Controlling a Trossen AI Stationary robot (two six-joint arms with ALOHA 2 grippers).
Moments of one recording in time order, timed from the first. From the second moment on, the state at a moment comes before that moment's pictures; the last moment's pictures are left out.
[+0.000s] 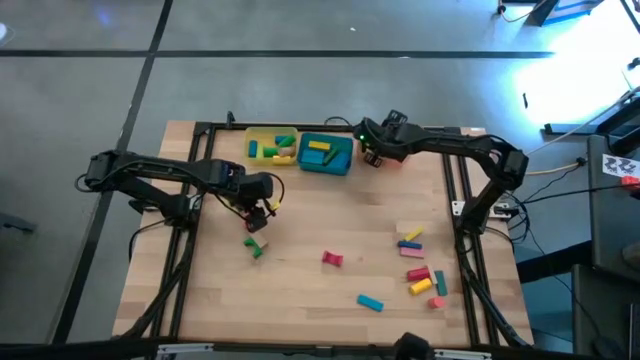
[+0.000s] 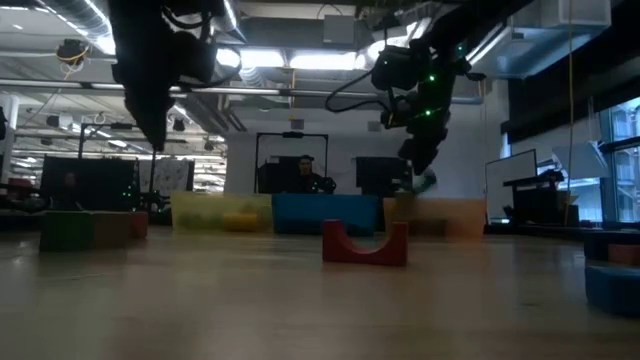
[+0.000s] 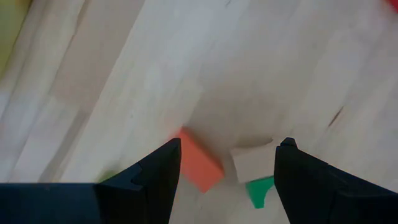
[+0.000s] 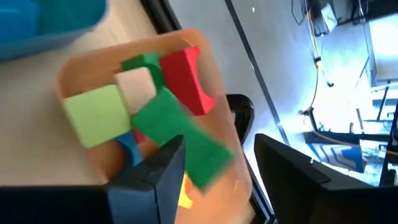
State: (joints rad) left arm 0.03 1.27 0.96 -0.98 -0.07 -0.45; right arm -0.47 1.69 1.23 -0.69 0.66 -0.14
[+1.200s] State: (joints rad) left arm 0.21 1.26 0.66 -0.97 -0.04 -1.33; right arm -0.48 1.69 1.23 -0.73 0.53 -0.10
